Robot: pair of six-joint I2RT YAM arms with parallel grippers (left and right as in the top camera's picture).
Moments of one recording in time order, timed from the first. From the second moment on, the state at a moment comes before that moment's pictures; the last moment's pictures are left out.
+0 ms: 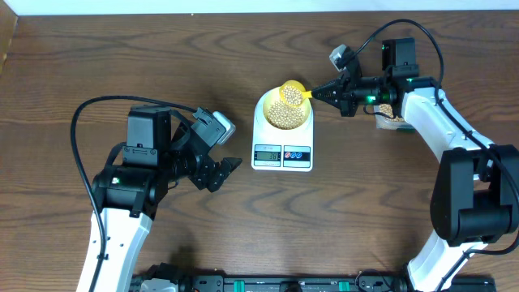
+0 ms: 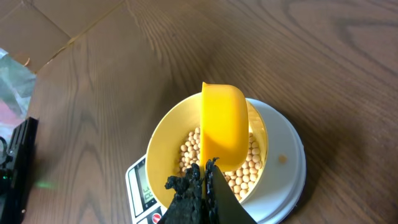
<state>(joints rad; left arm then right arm) -0.14 1.08 1.01 -0.85 0.52 0.49 0.11 1.92 1.33 -0.36 -1.03 -0.42</state>
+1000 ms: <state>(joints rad) -0.14 1.08 1.01 -0.85 0.52 0.49 0.11 1.92 1.33 -0.36 -1.00 -0.46</state>
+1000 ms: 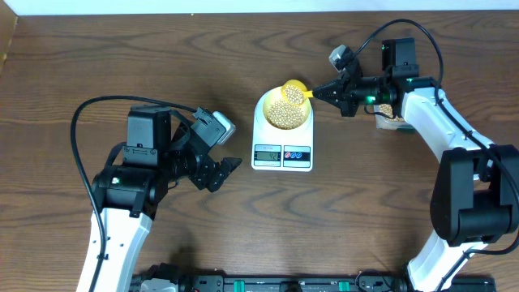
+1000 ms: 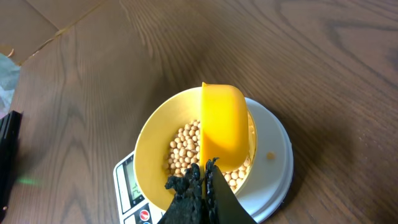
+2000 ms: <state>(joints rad) -0.14 1.08 1.01 -0.85 0.52 0.49 0.14 1.92 1.33 -0.36 -1.00 -0.46</state>
